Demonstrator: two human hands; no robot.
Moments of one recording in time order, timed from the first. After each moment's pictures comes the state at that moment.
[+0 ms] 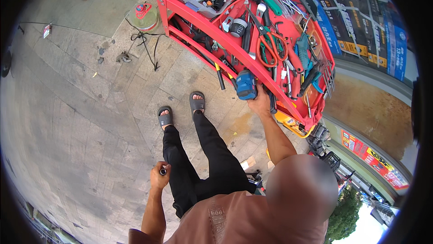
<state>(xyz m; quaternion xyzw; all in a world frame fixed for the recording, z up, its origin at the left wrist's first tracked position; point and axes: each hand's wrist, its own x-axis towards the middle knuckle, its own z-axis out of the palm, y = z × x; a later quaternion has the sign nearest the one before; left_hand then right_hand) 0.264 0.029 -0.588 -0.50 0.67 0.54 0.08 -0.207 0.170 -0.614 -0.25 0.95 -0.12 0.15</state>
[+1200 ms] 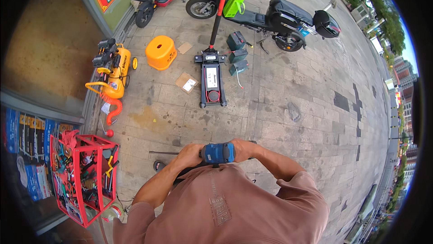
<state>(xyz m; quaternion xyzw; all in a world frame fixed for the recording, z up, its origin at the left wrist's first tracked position) 0.337 0.533 -0.359 0.63 0.57 0.22 0.47 0.562 0.641 -0.308 0.24 0.82 -0.50 0.14</state>
